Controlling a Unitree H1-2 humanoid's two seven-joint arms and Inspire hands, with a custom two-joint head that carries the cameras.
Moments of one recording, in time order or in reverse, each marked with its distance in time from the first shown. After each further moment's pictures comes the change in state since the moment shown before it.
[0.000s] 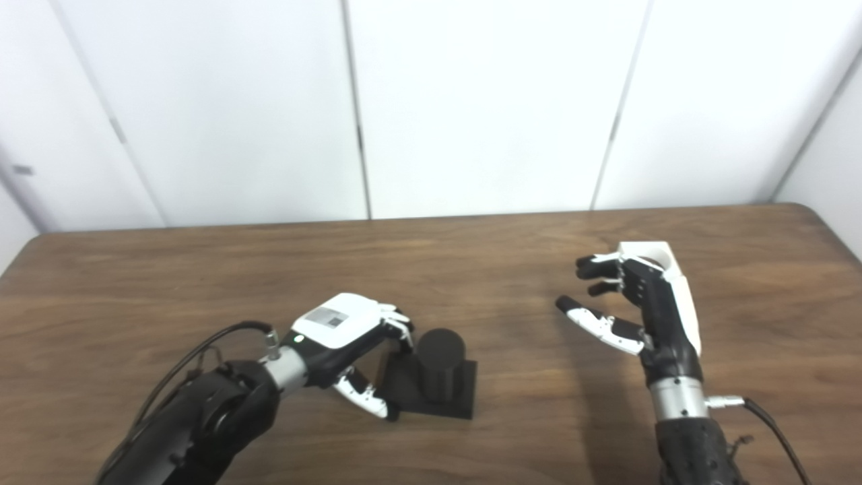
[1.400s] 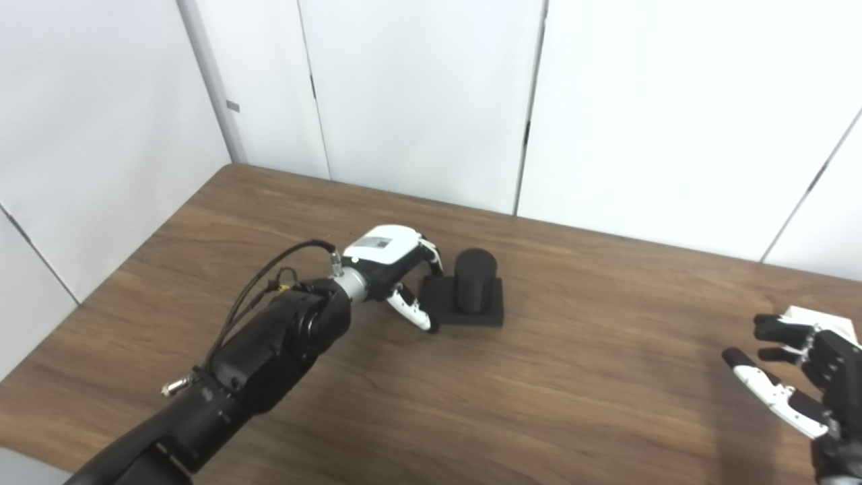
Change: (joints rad) left arm -0.004 0.050 0.161 0.111 -0.043 0.235 0.109; right arm 0.011 -0.024 -0.025 -0.005 0.074 0.061 0.032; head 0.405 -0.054
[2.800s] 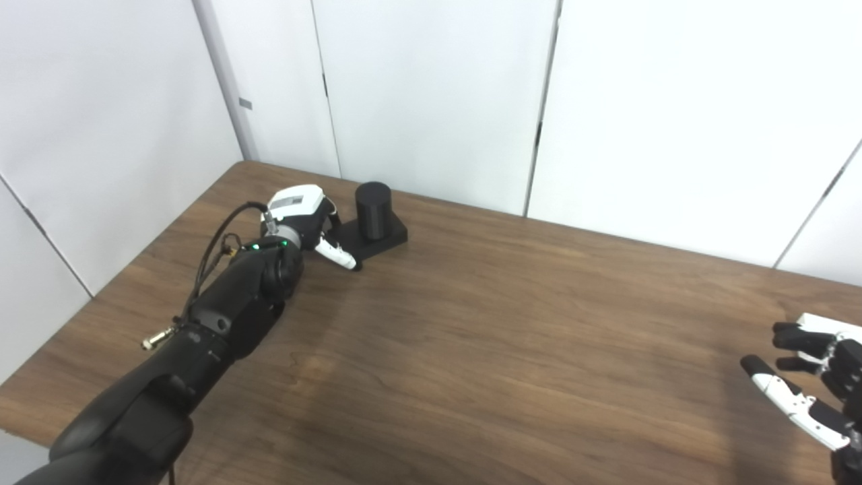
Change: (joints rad) left arm -0.111 0.080 0.110 0.342 0.023 0.242 0.130; right arm 0.005 -0.015 -0.001 -0.041 0.015 0.027 0.002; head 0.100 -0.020
